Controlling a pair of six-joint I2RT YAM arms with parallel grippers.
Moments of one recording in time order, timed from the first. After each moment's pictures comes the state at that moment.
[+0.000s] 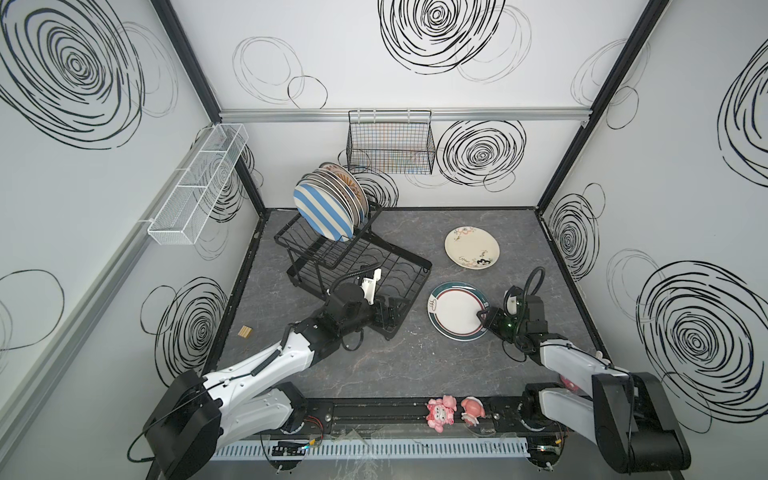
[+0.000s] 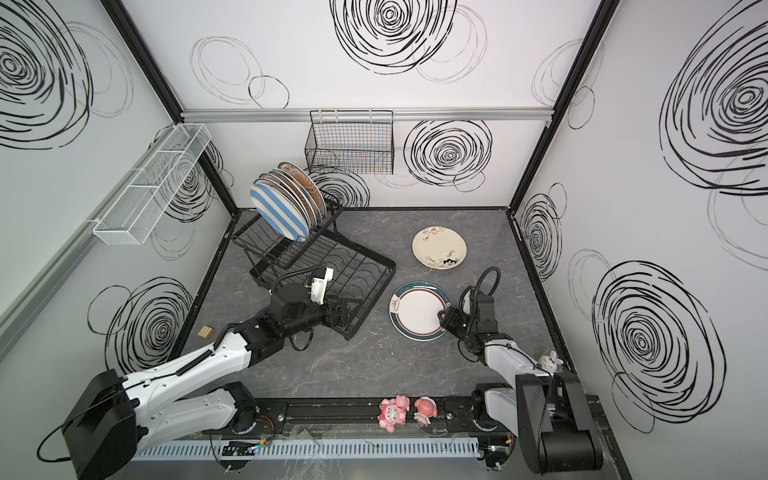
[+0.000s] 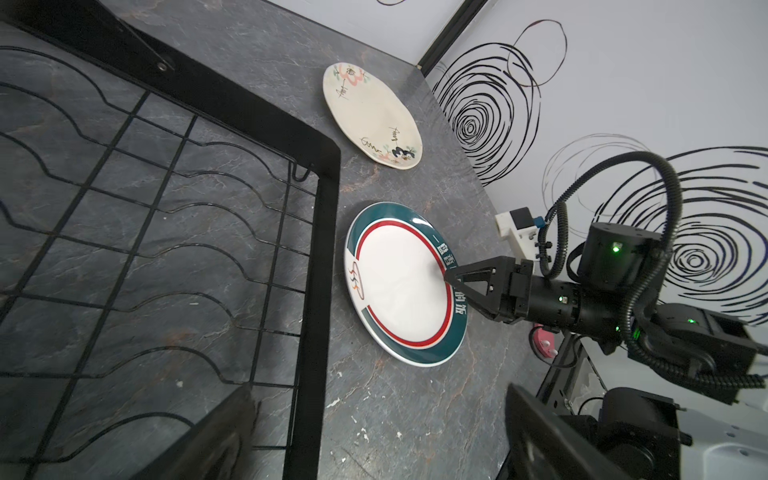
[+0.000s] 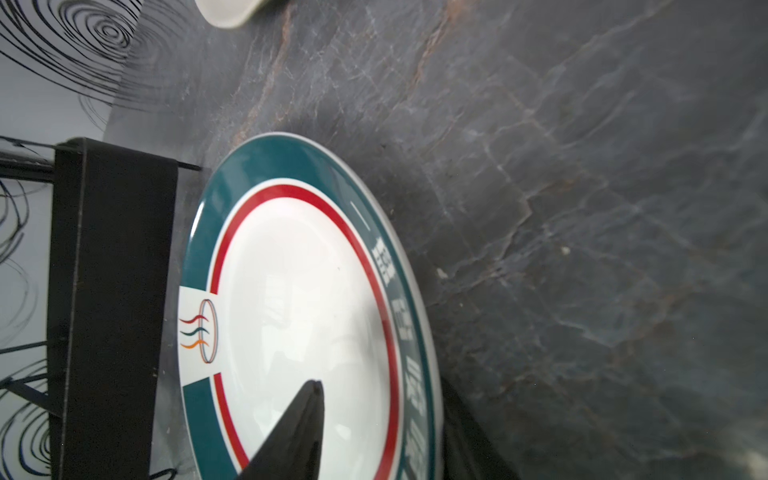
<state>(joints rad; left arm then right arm) -0.68 1.07 0.54 0.08 0.17 -0.63 0.03 1.17 0.25 0.08 -0.37 0.67</state>
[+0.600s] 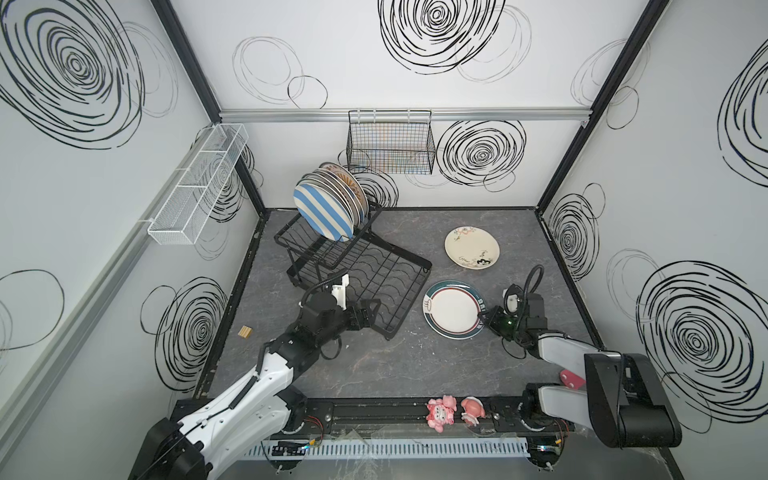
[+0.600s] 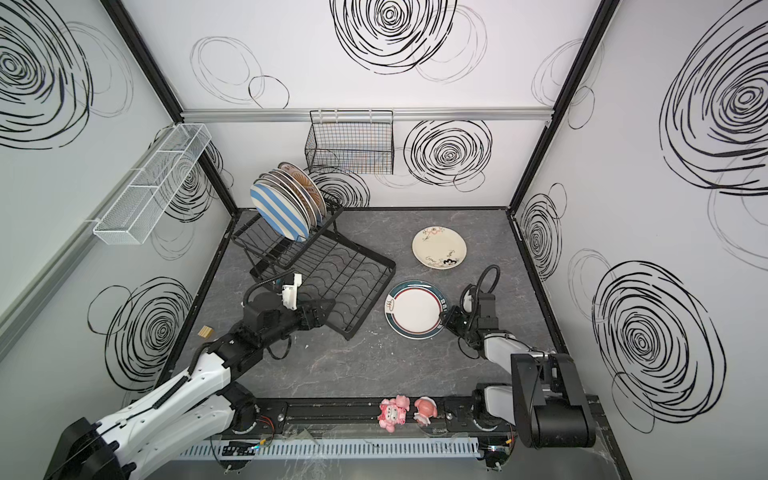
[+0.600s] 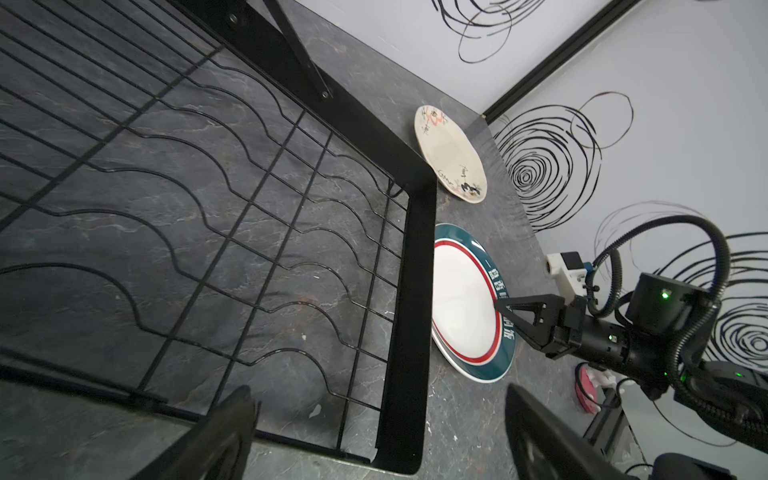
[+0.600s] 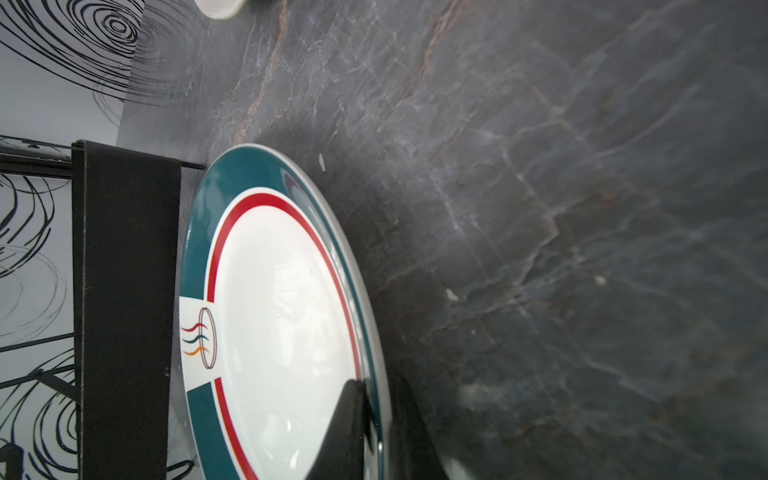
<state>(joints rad) -0.49 0.82 0.40 -0.03 0.15 -0.68 -0.01 1.24 0.26 0.12 -0.45 0.65</state>
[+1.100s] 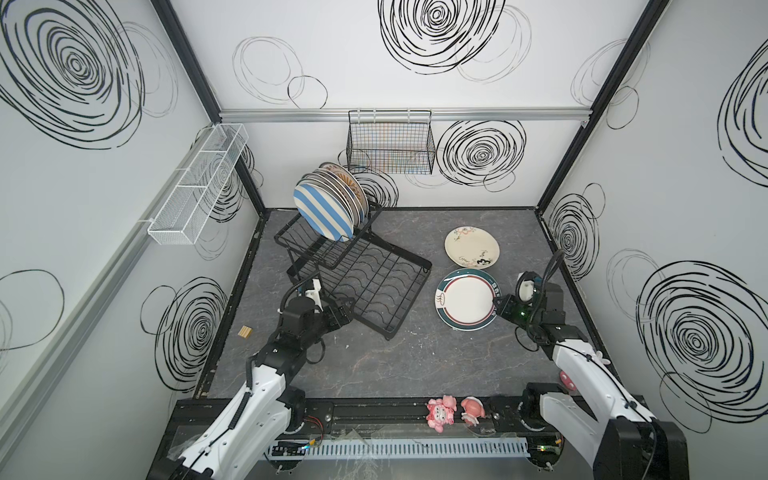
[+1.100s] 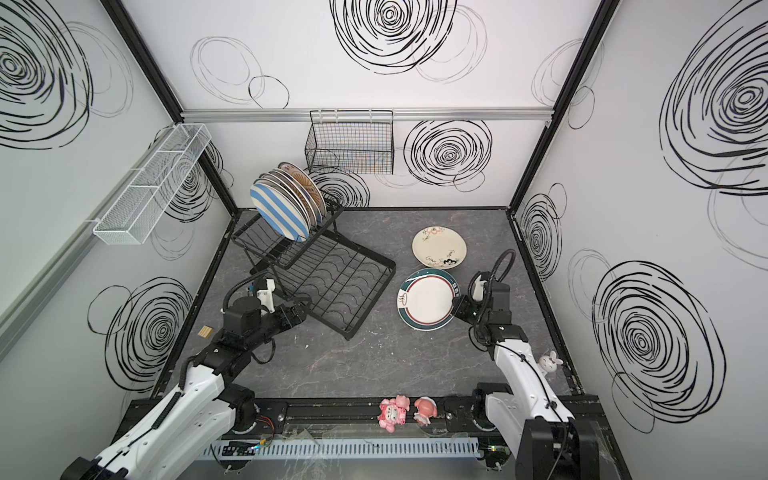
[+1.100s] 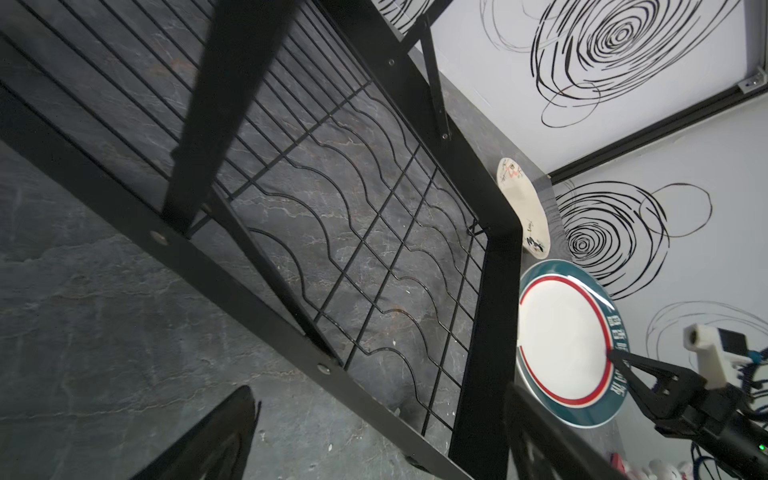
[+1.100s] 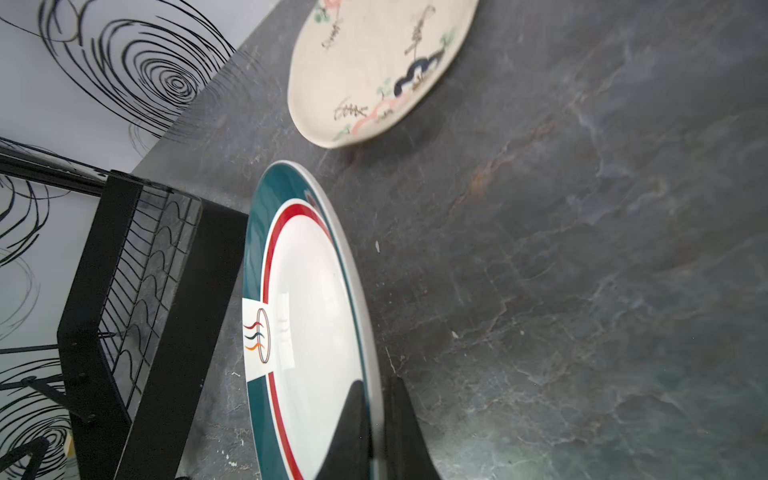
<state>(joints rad) -0.23 0.72 0.33 -0.15 0.21 -0.72 -0.04 0.89 0.43 -0.22 -0.34 0.50</state>
